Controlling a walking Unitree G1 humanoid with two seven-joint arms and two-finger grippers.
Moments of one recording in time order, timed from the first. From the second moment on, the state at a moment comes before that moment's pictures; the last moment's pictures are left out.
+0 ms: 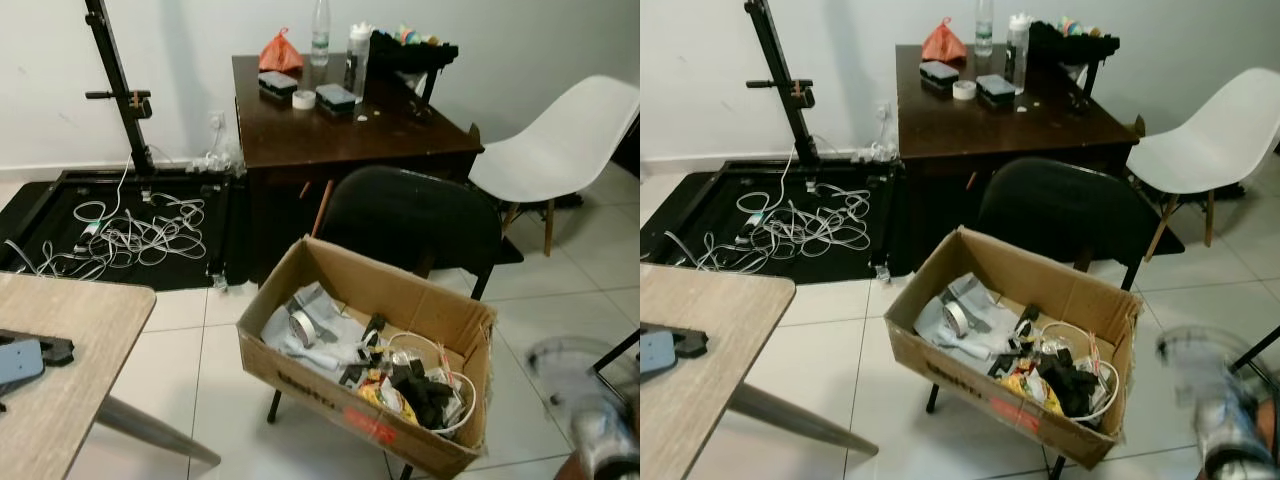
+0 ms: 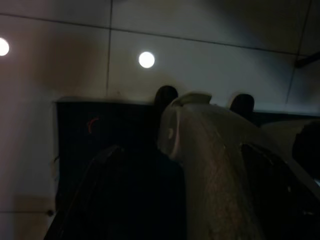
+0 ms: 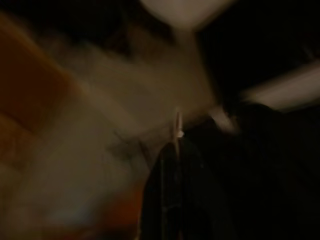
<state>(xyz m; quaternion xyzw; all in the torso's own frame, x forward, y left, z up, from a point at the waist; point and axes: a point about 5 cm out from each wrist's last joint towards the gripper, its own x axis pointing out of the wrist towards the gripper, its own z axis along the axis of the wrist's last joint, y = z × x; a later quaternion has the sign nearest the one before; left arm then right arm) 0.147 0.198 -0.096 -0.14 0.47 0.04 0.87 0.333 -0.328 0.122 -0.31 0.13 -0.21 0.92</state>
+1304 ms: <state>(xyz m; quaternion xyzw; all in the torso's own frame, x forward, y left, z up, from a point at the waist) 0.142 0.196 -0.098 -0.15 0.47 0.04 0.87 0.365 -0.218 0.122 -0.05 0.03 0.08 1.00</state>
